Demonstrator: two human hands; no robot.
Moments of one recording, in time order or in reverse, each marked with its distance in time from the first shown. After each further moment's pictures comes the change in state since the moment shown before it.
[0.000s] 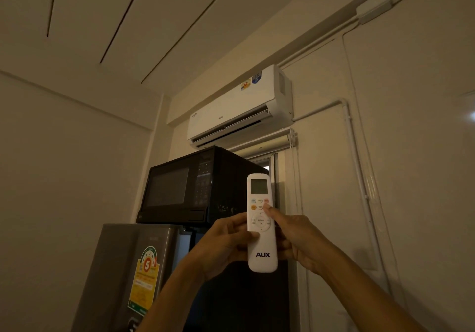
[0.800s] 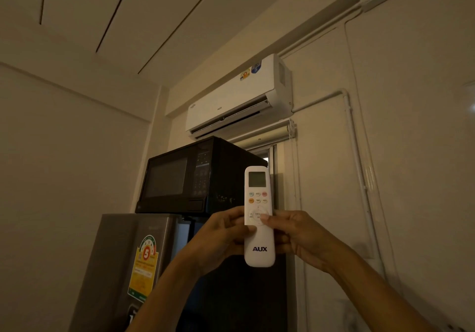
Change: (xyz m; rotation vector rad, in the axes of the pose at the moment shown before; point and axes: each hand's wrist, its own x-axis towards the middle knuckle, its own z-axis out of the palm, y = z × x) left_hand -0.011 -0.003 0.002 0.000 -0.005 0.011; right_hand -0.006 0.017 -0.014 0.032 -0.248 -0.093
